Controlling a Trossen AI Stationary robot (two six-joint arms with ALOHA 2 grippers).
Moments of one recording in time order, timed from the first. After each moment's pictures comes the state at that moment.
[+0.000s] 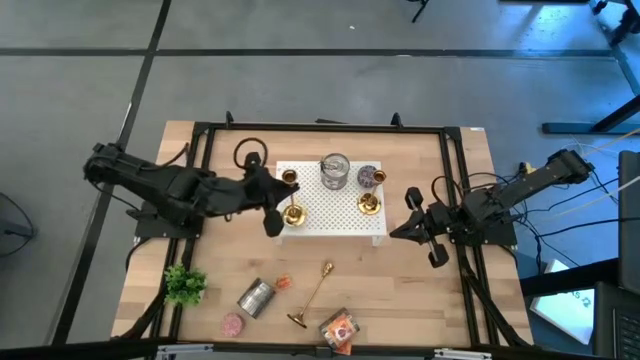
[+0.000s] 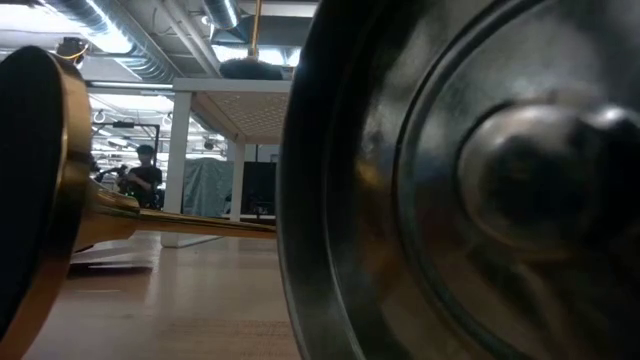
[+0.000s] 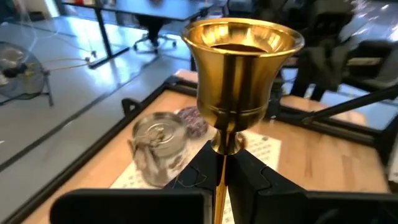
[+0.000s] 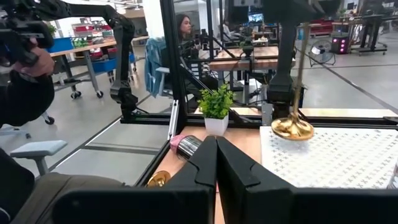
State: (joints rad) left arm -0.32 1.22 1.29 -0.46 -0.70 -0.33; right arm 0.47 0.75 0.52 0.21 0.18 0.12
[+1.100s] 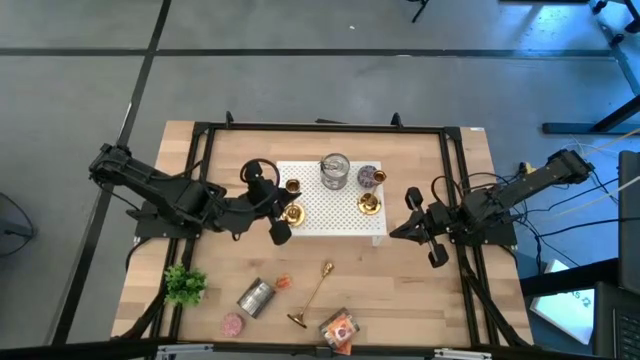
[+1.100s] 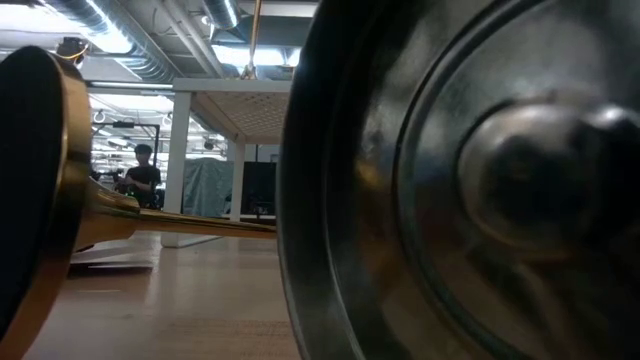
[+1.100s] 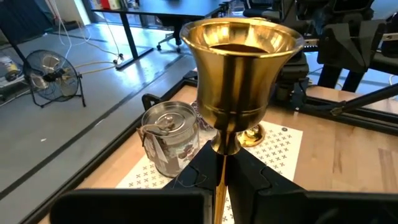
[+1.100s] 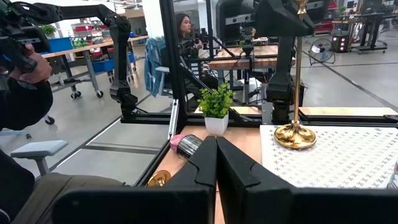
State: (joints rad) left arm -0.39 1.29 1.28 -0.48 -0.87 -0.36; right arm 0.47 0.75 0.52 0.21 0.18 0.13
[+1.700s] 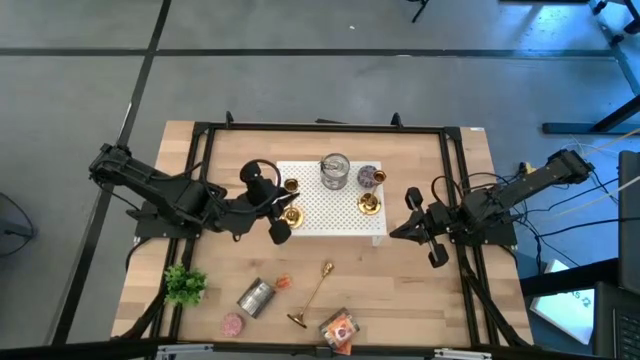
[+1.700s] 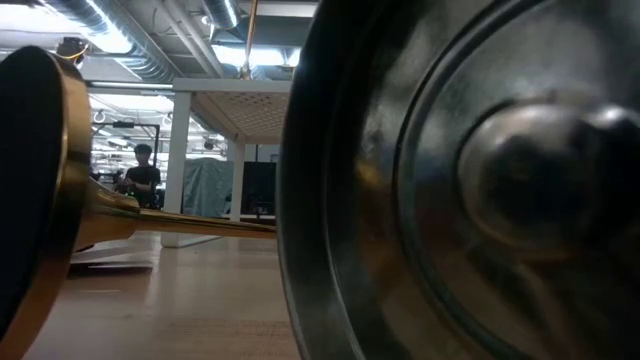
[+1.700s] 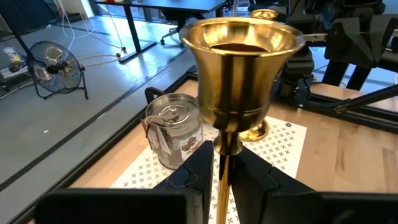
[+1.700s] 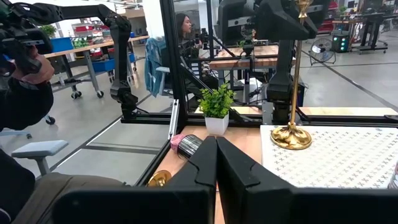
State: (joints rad) left arm -0.39 1.29 1.28 -0.52 -0.88 -0.41; right arm 0.47 0.75 0.52 0.21 0.18 0.13
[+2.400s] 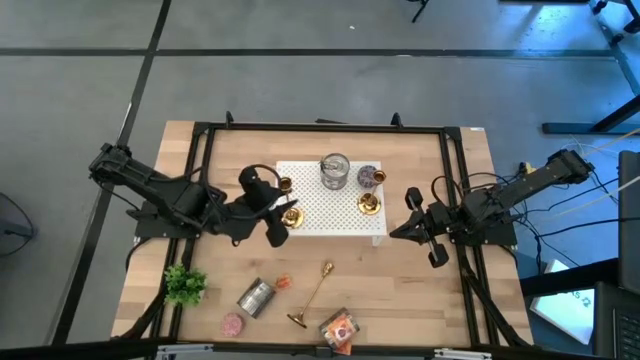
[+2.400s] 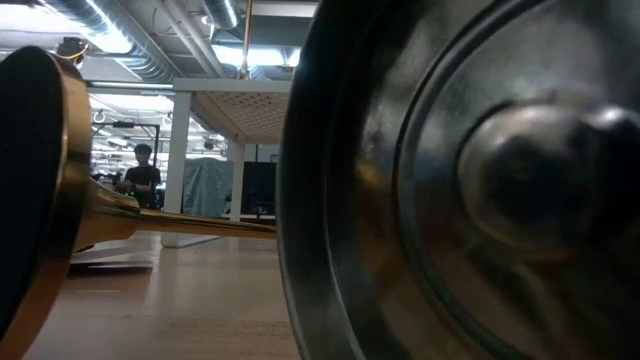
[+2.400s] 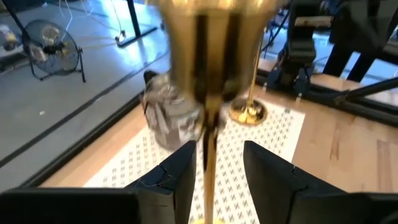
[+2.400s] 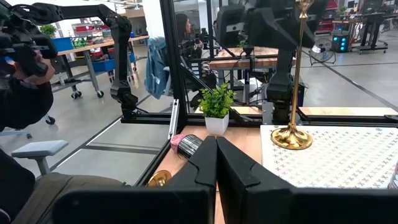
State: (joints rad) left arm -0.42 1.29 1.29 -0.62 -0.87 -0.54; right arm 0.47 0.75 0.52 0.21 0.18 0.13
